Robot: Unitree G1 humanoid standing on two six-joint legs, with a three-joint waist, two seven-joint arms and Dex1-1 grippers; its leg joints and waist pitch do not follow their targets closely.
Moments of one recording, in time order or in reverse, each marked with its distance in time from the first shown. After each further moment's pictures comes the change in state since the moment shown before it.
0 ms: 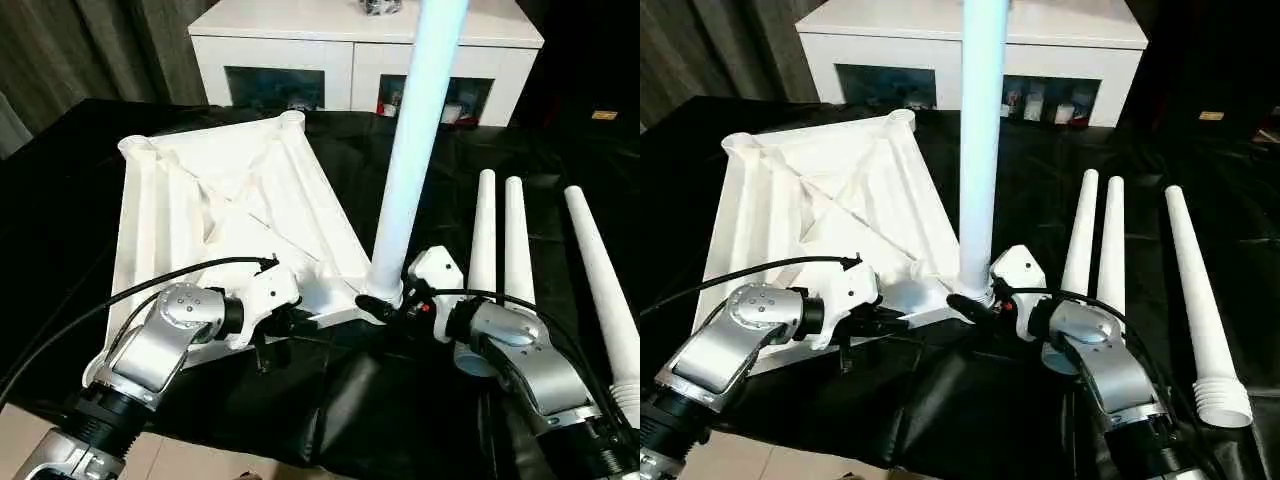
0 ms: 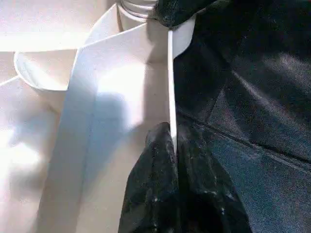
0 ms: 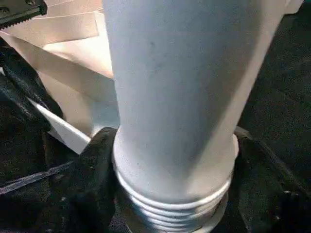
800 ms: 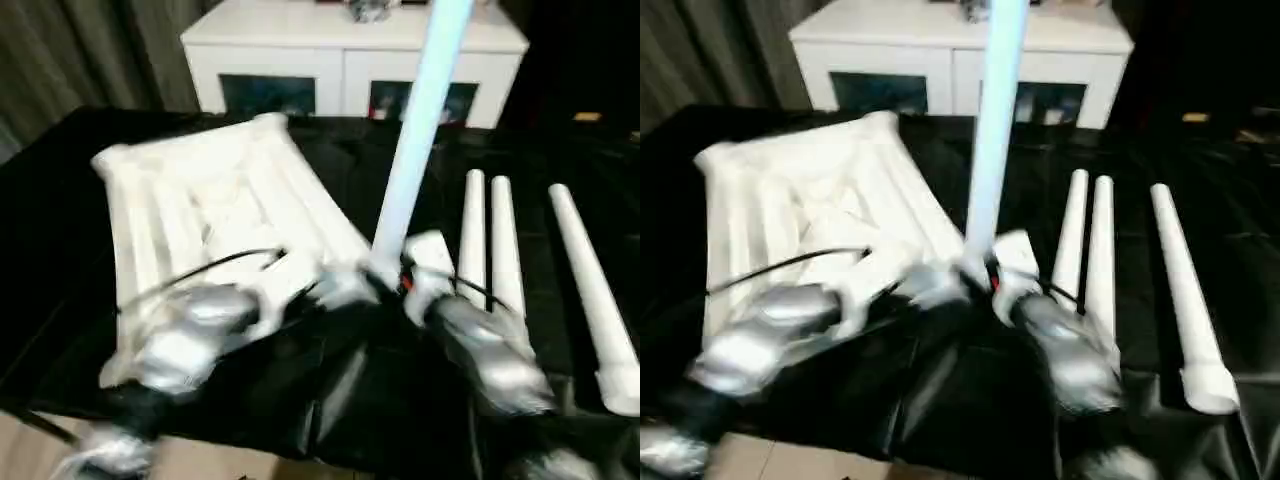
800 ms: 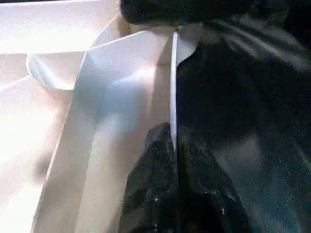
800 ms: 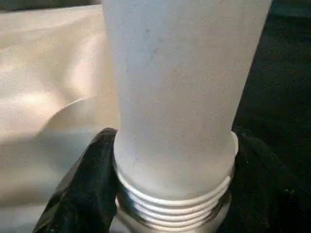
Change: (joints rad) left arm -0.080 -0.282 0.024 0.114 0.088 0.193 0.377; right arm -0.177 0.318 -0.134 0.371 -0.081 -0.091 -0.630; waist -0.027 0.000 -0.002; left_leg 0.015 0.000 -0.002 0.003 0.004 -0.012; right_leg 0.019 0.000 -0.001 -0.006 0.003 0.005
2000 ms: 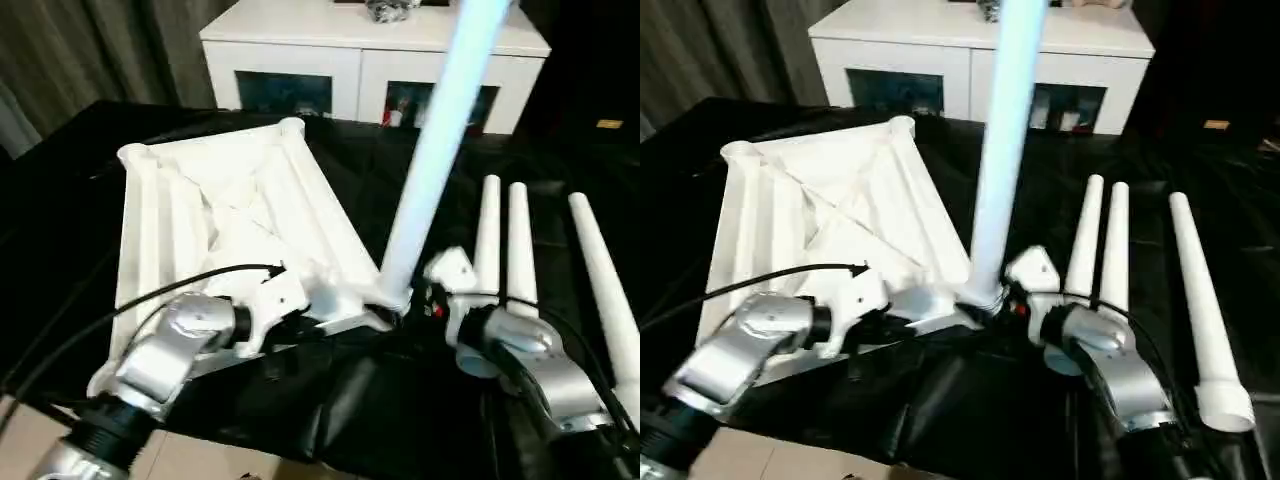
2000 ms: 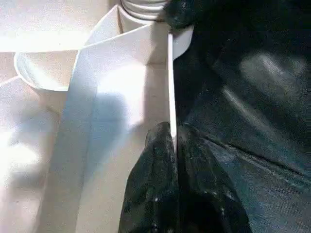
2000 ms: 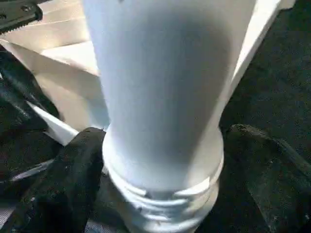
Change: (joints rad) left arm 0.111 0.271 -0.042 -0.162 -0.098 -0.146 -0.358; right arm 0.206 -0.347 0.111 -0.348 0.135 0.074 0.667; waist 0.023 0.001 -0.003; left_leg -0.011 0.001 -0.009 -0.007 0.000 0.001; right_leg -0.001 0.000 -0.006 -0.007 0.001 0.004
